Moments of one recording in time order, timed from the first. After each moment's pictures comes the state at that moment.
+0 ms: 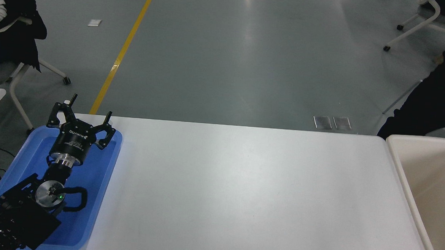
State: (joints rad) left arm -0.60 0.23 -0.89 -0.31 -0.14 -0.79 -0.37; right arm 1.07 -0.56 -1.11 0.13 -0.32 0.18 0.01
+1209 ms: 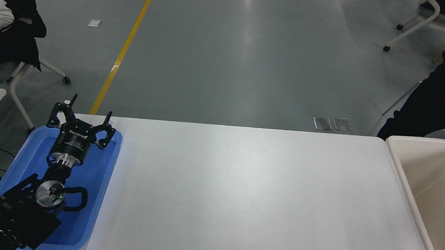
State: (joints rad) left arm -0.60 0.23 -0.89 -0.31 -0.14 -0.79 -0.37; right arm 0.60 -0.44 -0.64 0.04 -0.28 -0.12 0.01
